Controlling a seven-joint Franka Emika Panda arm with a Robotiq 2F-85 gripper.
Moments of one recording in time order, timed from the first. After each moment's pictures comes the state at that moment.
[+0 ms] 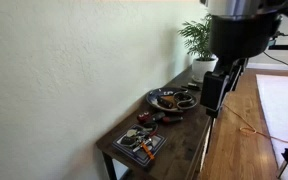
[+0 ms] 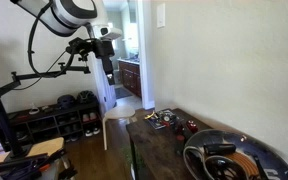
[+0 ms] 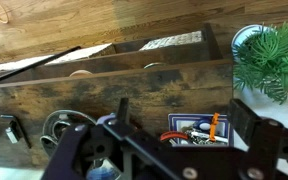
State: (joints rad) arm 0.00 -0.35 0.48 -2.48 -0.14 2.11 0.72
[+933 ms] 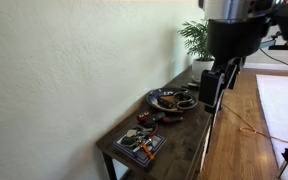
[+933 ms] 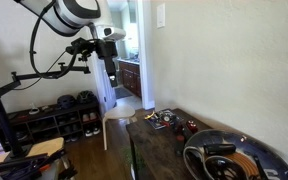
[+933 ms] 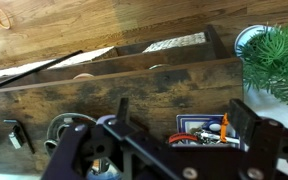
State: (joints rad) arm 0.02 -0.33 0.41 -2.48 -0.16 2.11 0.70
